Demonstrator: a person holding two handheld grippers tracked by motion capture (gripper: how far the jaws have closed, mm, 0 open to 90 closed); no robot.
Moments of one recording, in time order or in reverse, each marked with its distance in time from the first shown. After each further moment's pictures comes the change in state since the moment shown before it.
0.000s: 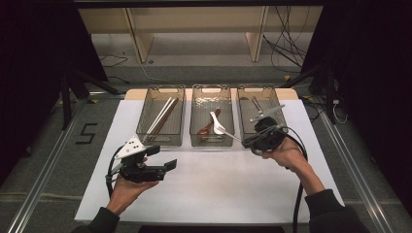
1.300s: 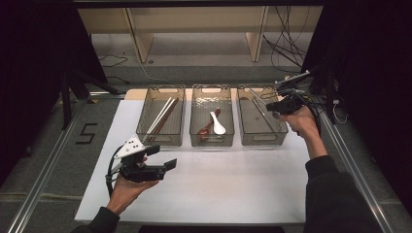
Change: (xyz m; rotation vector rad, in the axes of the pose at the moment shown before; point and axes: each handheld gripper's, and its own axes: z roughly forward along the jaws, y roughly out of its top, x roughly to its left) left arm 0.001 0.000 0.000 -0.001 0.001 -0.002; right arm -0.103 0.035 -0.022 -0.067 -0.273 0.231
